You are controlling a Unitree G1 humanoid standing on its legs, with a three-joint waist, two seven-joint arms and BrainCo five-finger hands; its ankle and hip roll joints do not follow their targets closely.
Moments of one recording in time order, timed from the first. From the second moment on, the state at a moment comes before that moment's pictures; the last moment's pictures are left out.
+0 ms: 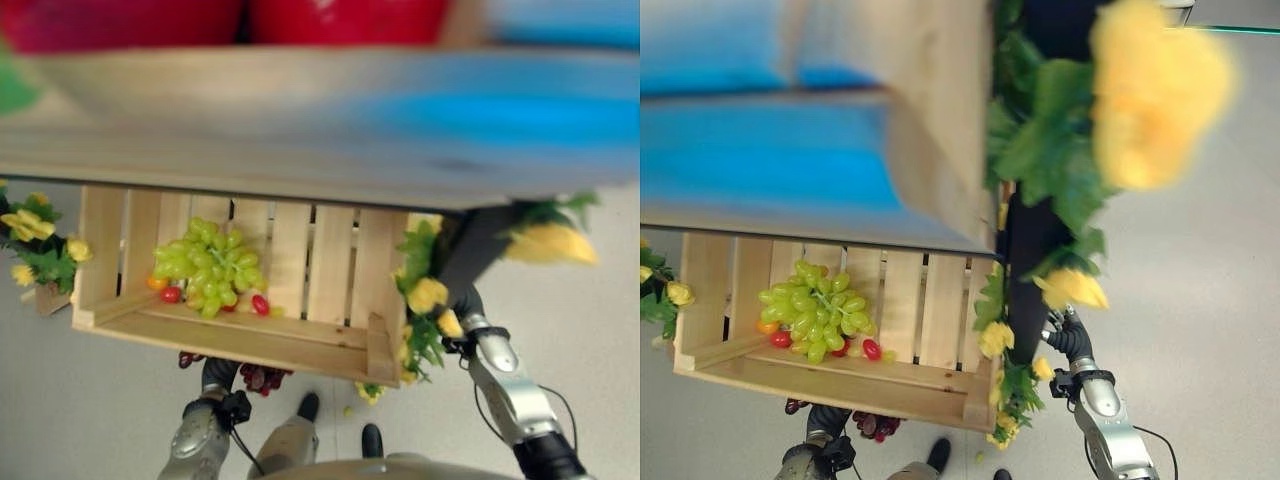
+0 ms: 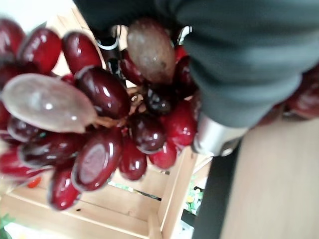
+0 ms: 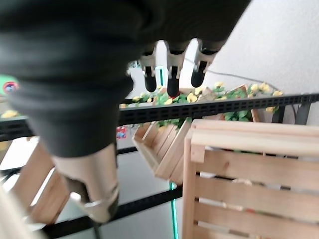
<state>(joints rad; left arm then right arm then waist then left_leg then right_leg) 0.36 0.18 -0.06 0.00 -0.45 0.01 0.06 0.02 -0.34 0.09 0.12 0.31 -0.01 -0.06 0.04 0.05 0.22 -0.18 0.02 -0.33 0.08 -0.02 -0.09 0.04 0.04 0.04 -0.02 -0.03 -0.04</state>
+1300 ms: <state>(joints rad) 0.39 0.25 -0.01 -0.04 -0.46 0.05 0.05 0.08 -0.33 0.03 0.13 0.30 0.03 -0.04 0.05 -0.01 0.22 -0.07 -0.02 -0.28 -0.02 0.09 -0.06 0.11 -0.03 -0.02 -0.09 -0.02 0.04</state>
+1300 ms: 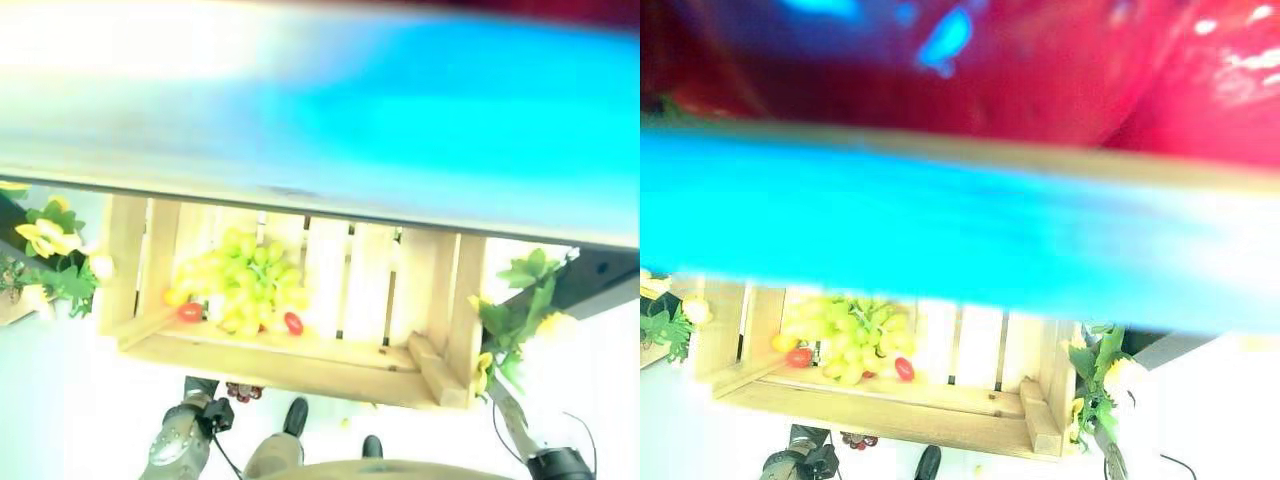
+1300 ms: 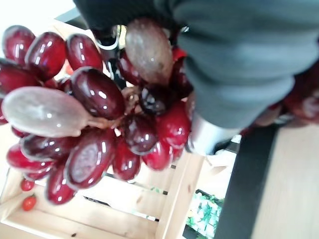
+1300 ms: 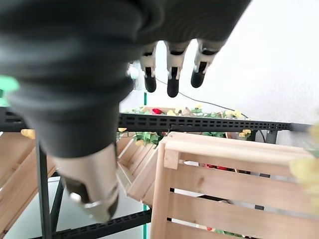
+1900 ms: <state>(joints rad) 0.26 0.20 -0.09 0.00 -0.49 0.06 0.04 0.07 -0.32 -0.07 0.07 0.29 0.02 -0.09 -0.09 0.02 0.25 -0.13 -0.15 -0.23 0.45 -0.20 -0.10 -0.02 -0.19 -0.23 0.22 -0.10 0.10</state>
